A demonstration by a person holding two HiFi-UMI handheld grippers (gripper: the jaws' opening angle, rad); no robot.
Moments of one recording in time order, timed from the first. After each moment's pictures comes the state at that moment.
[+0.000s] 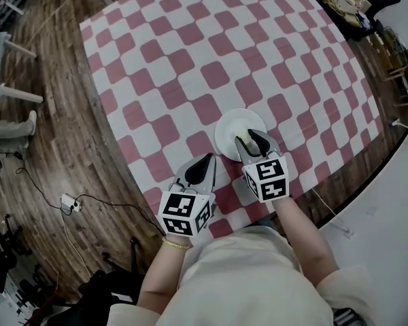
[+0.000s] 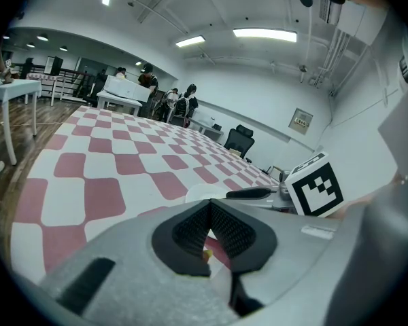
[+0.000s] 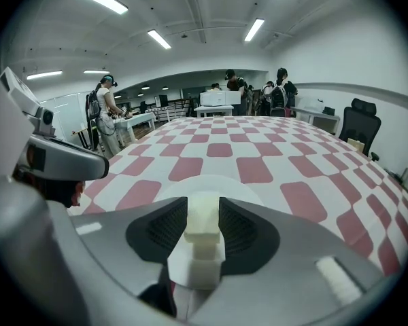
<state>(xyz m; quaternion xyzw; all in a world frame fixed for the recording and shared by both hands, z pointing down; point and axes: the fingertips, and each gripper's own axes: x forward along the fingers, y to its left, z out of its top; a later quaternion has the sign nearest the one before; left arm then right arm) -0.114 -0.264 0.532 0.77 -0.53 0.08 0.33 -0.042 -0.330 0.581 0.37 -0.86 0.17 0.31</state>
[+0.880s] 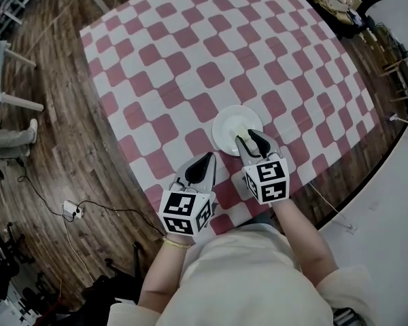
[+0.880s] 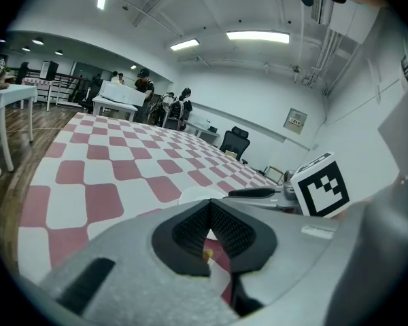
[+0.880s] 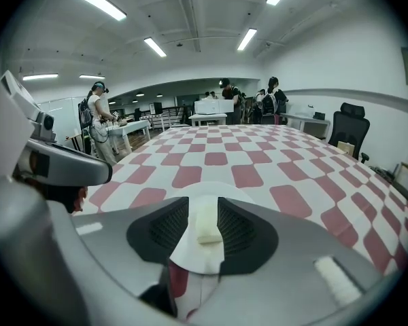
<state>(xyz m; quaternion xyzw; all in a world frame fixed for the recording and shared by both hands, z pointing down) -0.108 -0.250 0.514 0.78 -0.53 0.07 0.31 -0.033 -0.313 0.554 0.40 -0.86 0.16 0.28</state>
